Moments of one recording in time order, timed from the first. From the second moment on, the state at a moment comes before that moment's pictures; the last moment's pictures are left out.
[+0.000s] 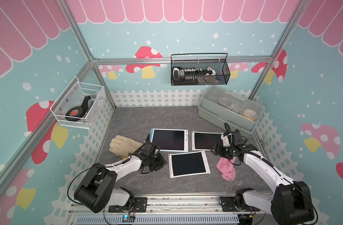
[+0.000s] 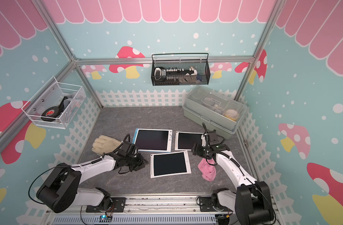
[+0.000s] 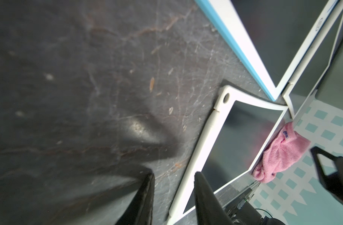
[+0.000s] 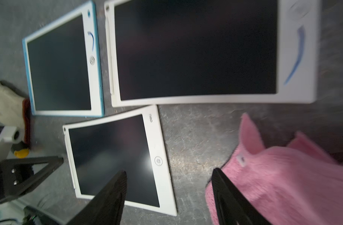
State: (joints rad) left arm -0.44 1.38 0.54 -0.24 0.44 -1.01; right arm 0.19 1.24 0.70 -0.58 -0.33 0.43
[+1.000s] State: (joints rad) left arm -0.47 1.48 0.53 -0.07 0.50 -1.07; right arm 0.18 1.54 0.64 -0.31 -0.84 0.42
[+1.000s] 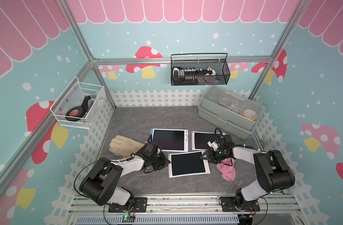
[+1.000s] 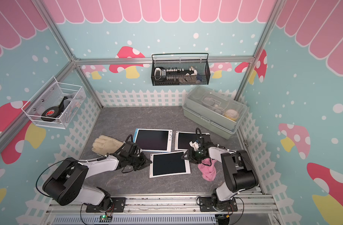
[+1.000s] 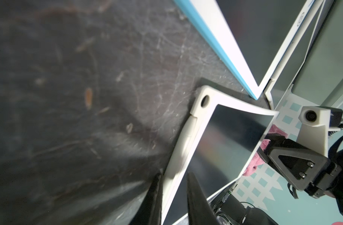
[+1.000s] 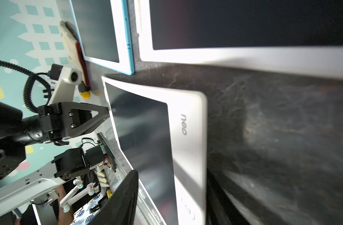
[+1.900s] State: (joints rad) left arm -0.49 1.48 0.61 -0.16 0.45 -1.07; right arm 0.33 1.38 0.69 -0.29 -0.90 0.58
